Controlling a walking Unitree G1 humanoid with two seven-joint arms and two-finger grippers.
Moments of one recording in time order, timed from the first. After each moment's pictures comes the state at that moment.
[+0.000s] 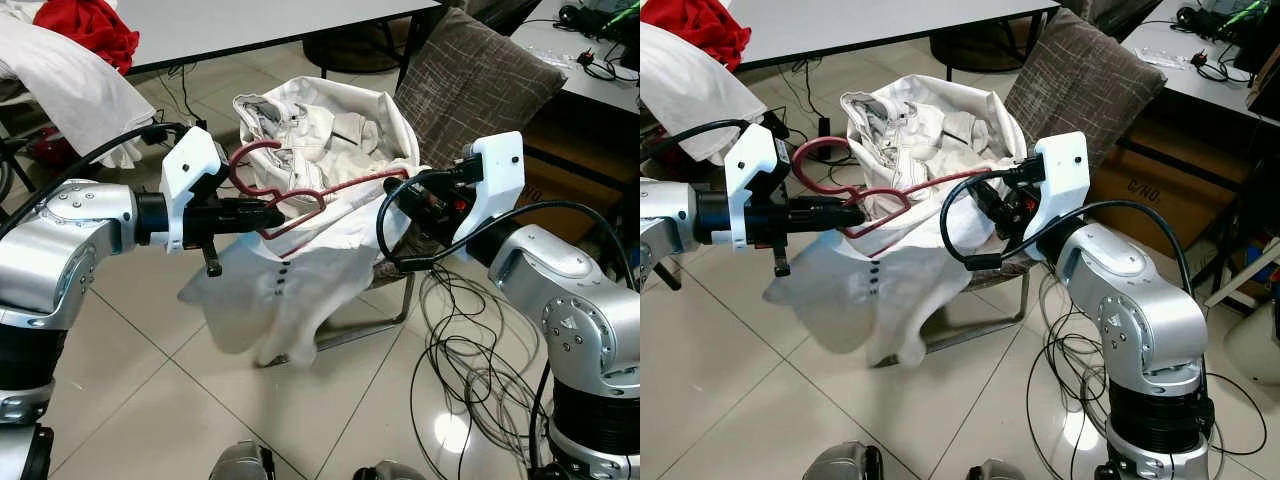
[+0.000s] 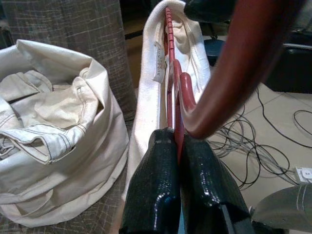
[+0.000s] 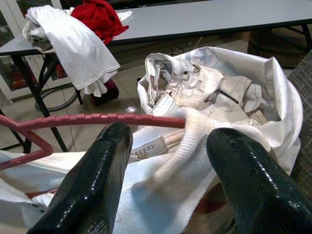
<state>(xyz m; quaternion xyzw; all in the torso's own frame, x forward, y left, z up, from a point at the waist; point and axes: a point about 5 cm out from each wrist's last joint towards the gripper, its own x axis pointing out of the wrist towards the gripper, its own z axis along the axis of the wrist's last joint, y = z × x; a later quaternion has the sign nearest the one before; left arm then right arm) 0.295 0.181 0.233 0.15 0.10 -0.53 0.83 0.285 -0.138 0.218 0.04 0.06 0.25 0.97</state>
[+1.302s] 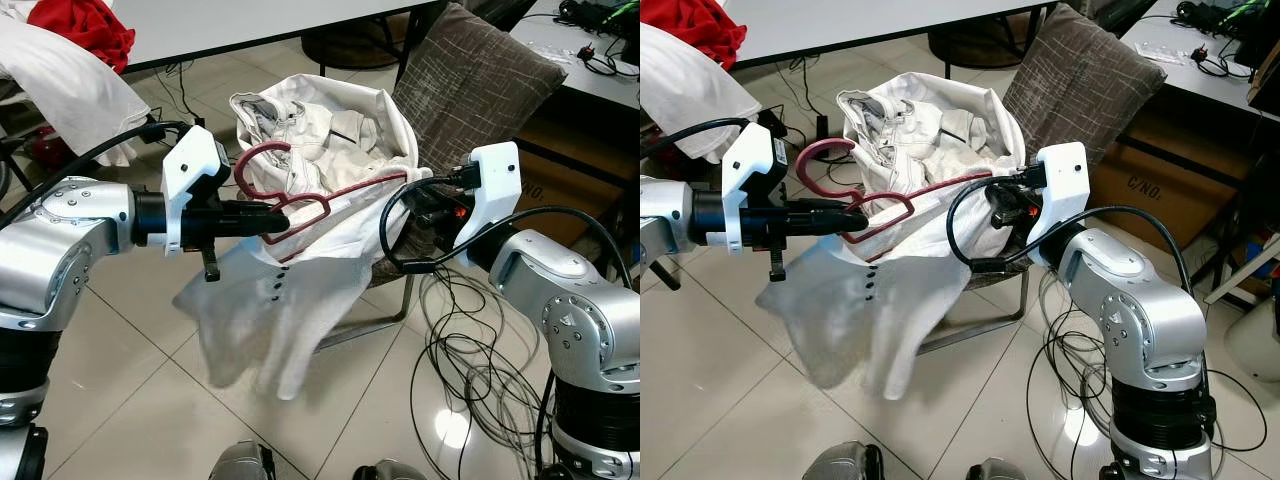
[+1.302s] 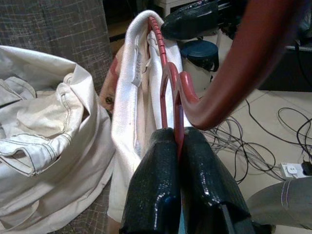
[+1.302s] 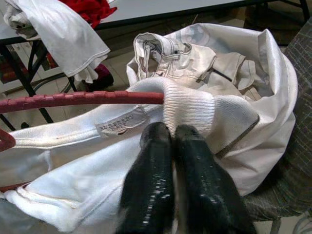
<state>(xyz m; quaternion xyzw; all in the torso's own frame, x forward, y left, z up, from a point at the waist) 0.289 0.177 0.239 0.15 0.10 -0.55 0.81 0.289 -0.145 0.206 0.04 0.10 0.23 0.97</state>
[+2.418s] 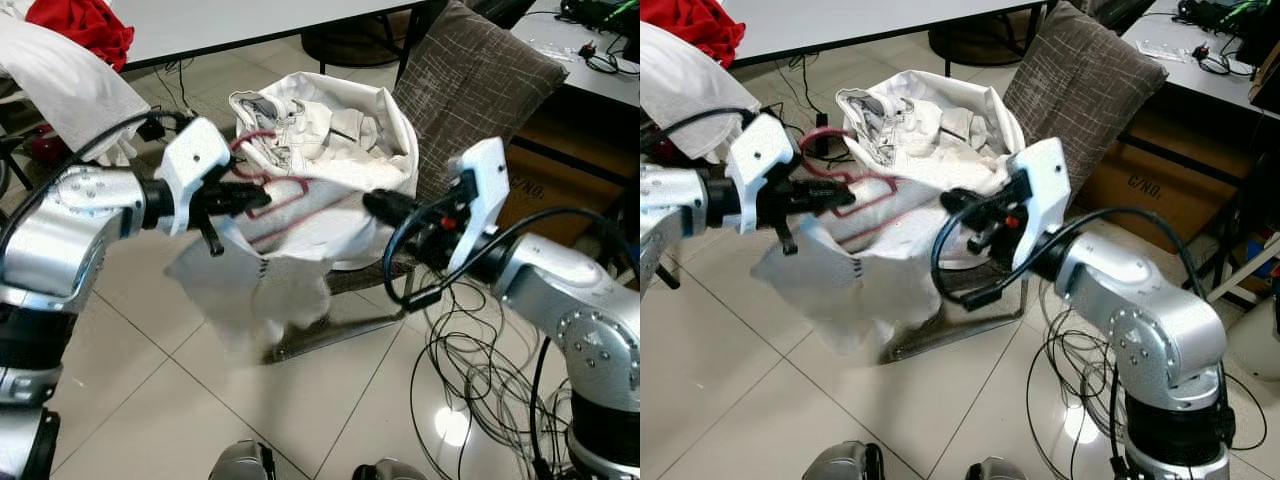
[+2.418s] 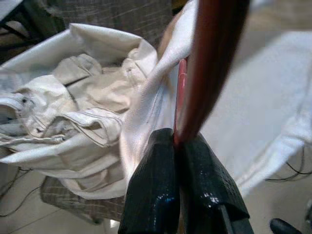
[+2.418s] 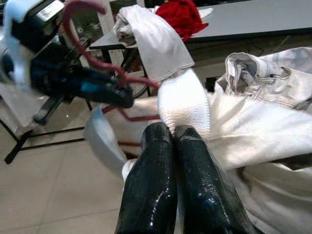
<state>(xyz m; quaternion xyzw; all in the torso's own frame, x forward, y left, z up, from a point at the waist) 0.318 0.186 0.236 0.22 0.09 -0.44 0.86 0.261 -0.120 0.225 0.05 0.06 0.41 0.91</state>
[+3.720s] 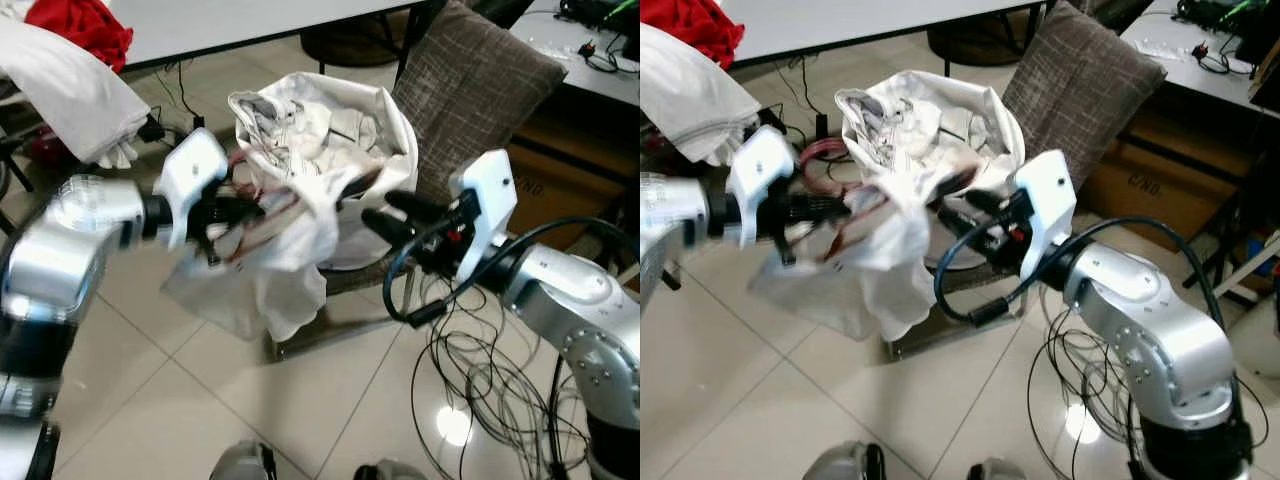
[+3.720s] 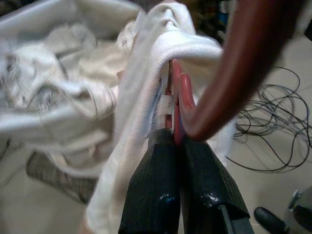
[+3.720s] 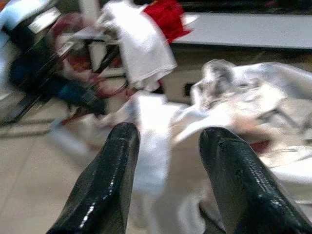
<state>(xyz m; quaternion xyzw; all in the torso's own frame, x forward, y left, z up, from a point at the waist) 0.305 0.196 0.207 0.19 0.14 -0.42 0.87 0.257 -0.128 0.221 -0.01 0.03 0.38 0.93</state>
